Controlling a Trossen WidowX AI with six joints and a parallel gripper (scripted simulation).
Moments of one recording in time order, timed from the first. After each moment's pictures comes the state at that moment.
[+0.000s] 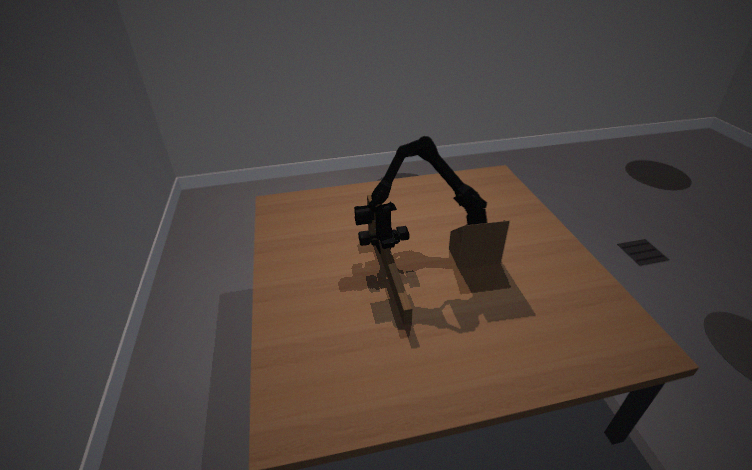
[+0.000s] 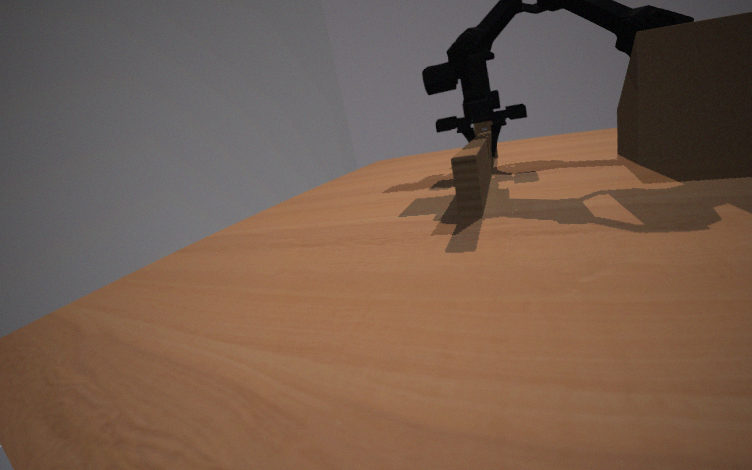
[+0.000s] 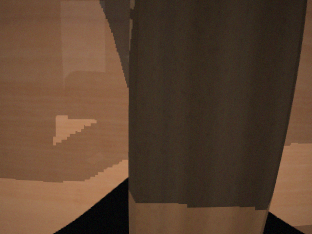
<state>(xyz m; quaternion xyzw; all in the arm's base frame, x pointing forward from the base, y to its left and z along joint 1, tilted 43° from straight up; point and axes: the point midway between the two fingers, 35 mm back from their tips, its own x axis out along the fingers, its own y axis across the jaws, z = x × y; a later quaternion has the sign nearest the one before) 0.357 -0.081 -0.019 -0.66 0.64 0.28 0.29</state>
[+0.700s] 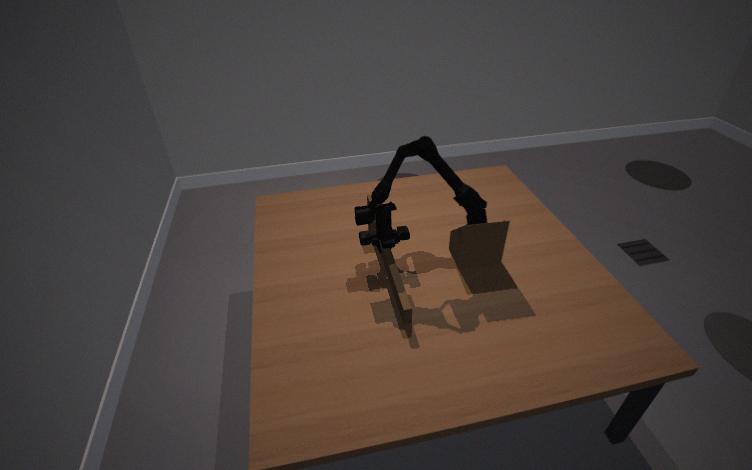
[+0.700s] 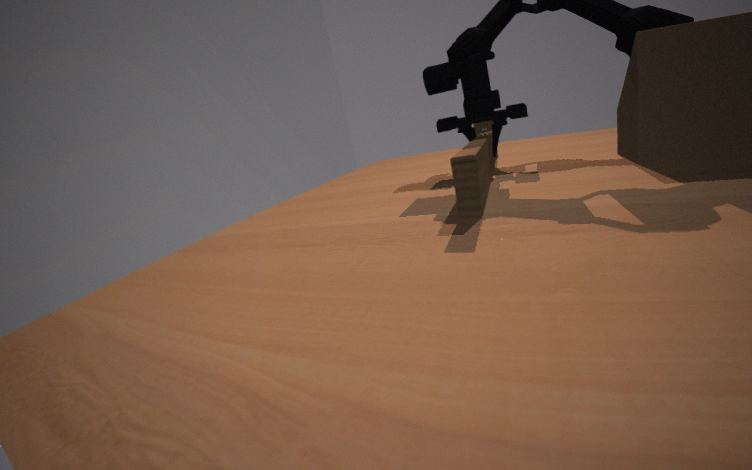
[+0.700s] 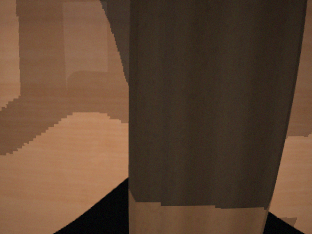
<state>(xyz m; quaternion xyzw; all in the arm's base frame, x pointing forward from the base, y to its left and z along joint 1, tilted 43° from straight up) 0.355 -0.081 -0.019 -0.65 0.64 0.28 0.29</state>
